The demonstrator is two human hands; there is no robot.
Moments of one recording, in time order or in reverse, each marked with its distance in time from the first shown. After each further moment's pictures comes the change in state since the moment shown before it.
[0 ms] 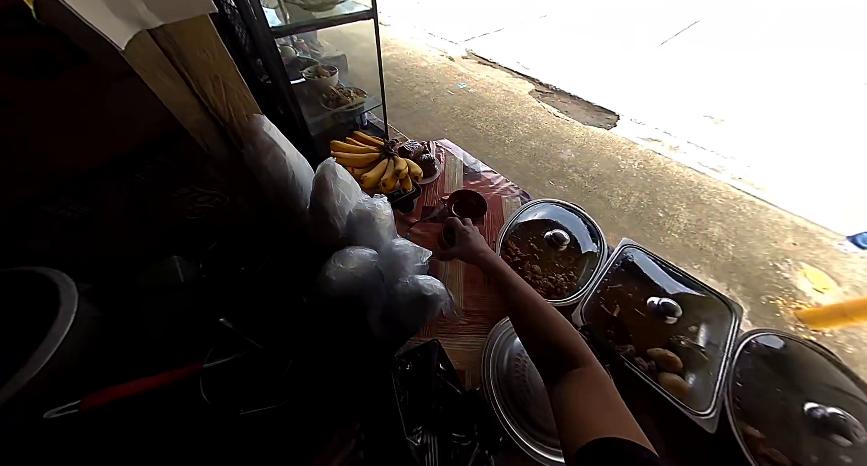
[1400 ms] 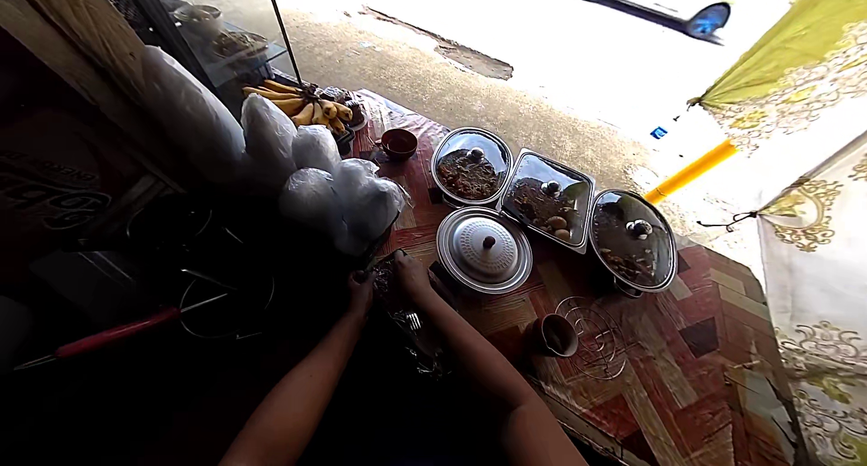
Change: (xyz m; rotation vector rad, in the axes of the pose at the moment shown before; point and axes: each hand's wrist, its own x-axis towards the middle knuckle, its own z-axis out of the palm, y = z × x) left_hand 0.086 0.042 0.064 0.377 0.235 0.460; right_hand -0.240 -0.110 0.135 -0.115 -0.103 0.379
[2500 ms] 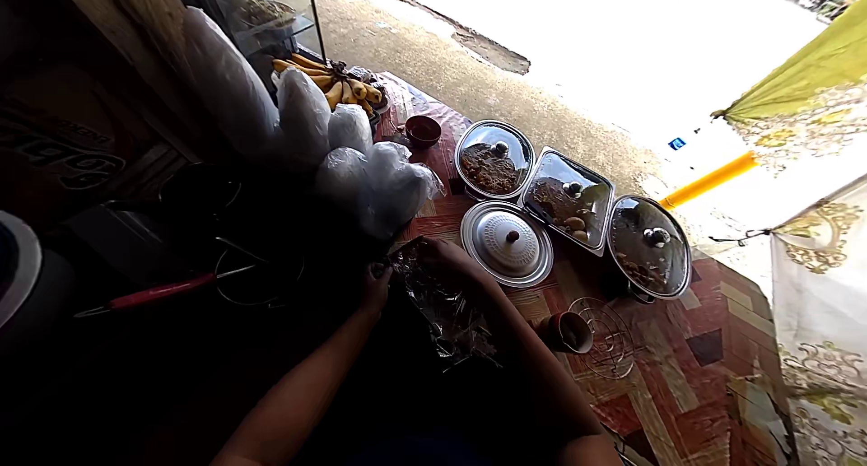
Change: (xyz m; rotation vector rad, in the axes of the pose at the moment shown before) left_hand -0.023 -0.016 -0.035 -0.170 -0.176 -0.031; right_hand -0.050 -0.003 -0.063 0.153 -0.185 -0.250
